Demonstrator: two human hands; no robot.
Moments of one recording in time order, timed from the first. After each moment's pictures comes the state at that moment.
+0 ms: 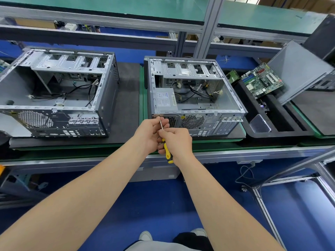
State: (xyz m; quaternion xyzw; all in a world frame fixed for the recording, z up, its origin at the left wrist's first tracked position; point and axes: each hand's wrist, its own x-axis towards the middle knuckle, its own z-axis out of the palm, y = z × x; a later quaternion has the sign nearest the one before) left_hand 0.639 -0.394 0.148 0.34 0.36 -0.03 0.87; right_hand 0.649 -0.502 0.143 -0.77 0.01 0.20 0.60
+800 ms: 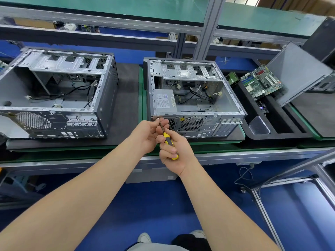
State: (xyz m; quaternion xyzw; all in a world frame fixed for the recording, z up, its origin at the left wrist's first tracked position) left_hand 0.640 -0.384 0.148 0.29 0.33 -0.03 0.90; right_hand 0.652 -0.516 0.137 -0.30 0.09 0.51 0.81
